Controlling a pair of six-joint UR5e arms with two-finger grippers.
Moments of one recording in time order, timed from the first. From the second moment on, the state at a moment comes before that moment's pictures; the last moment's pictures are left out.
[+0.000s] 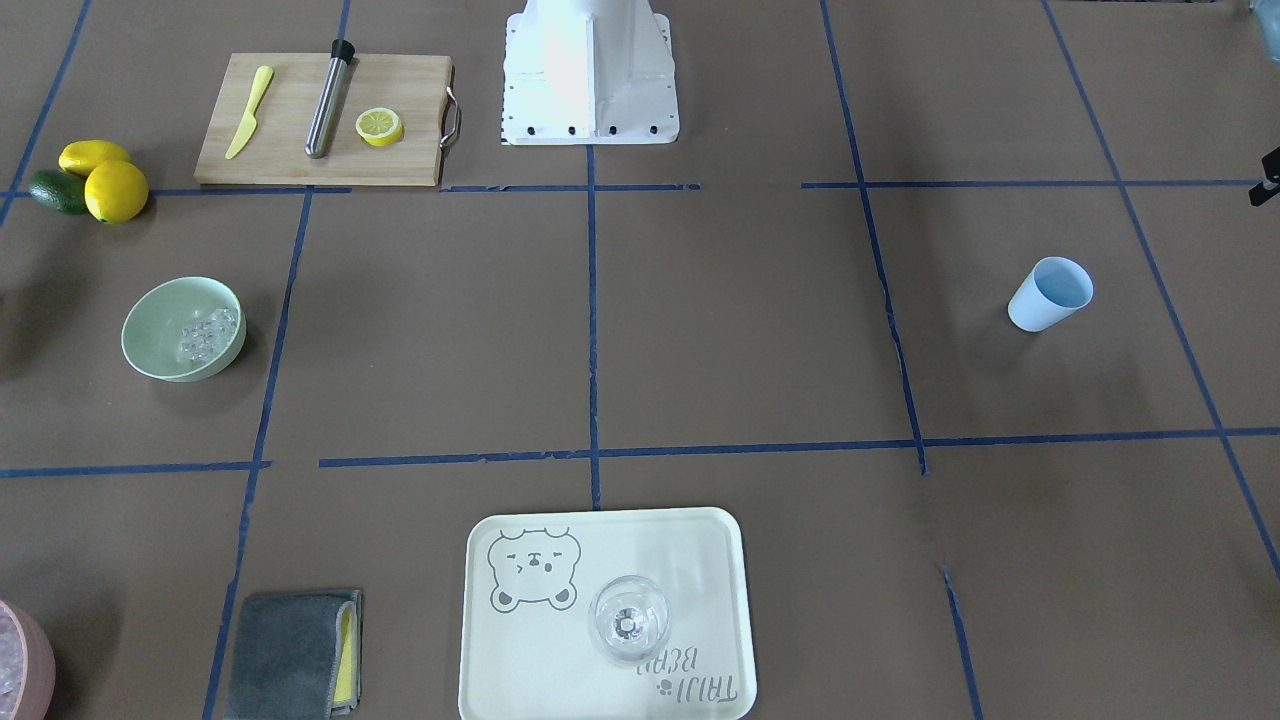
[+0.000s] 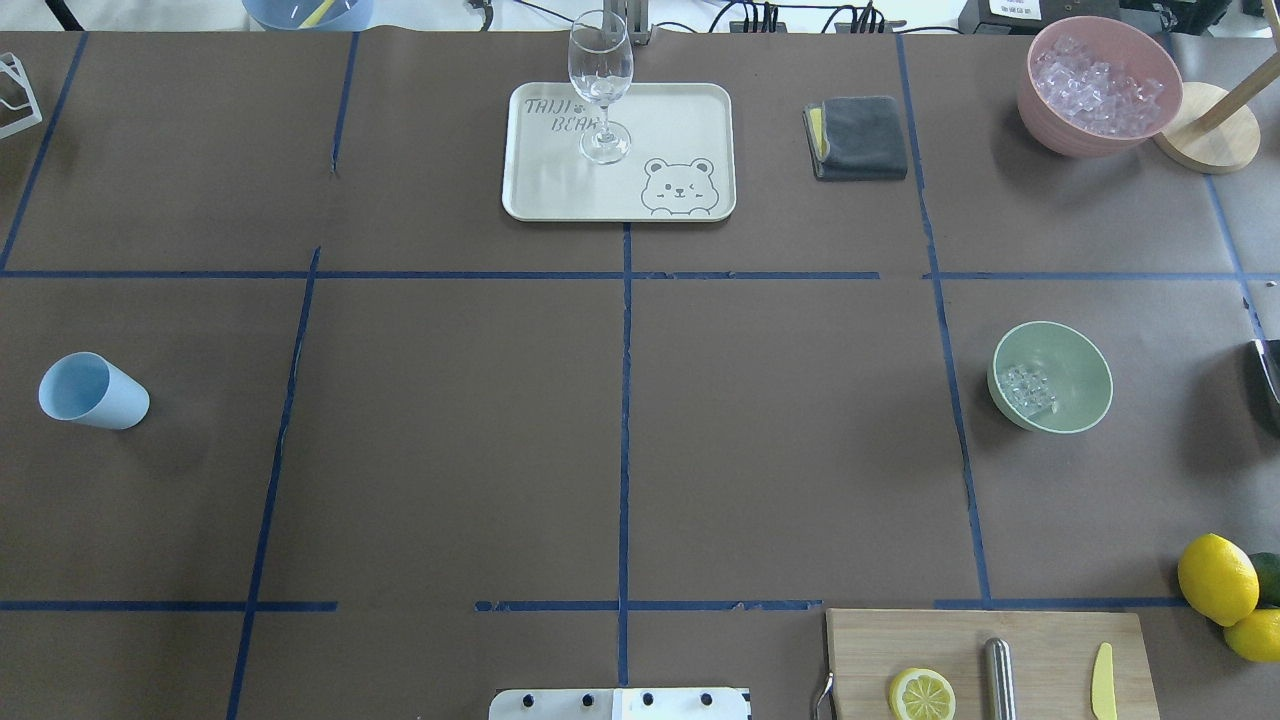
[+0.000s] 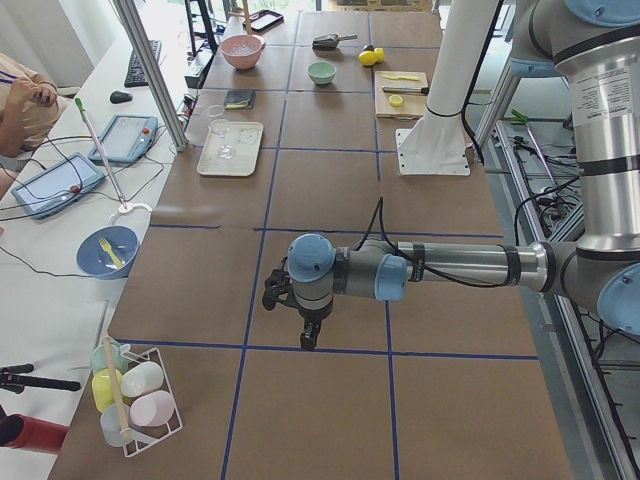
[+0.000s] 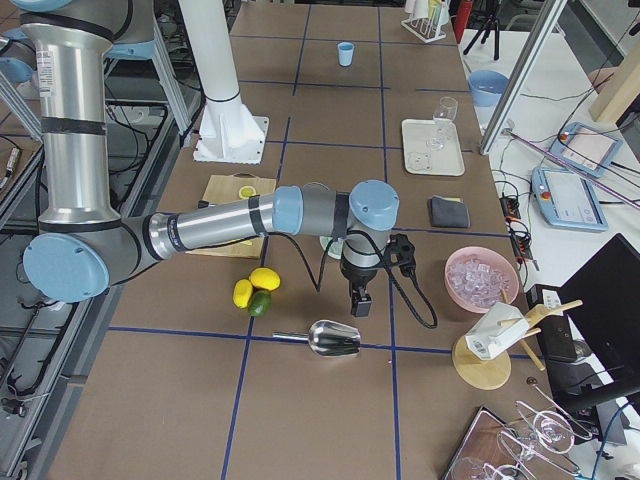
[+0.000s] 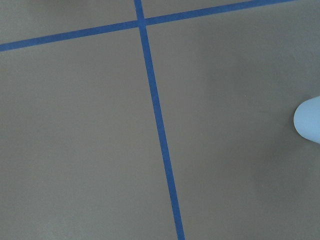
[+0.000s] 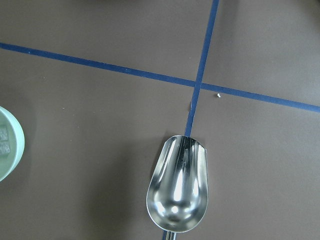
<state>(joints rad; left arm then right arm) -1.51 -1.37 -1.78 -1.63 -2.38 0.12 1.58 -1.58 1.84 -1.89 2.32 -0.23</state>
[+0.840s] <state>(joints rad) -1.57 -1.48 -1.79 -1.46 -2.38 0.13 1.58 -1.59 1.85 -1.88 2.35 -0.23</state>
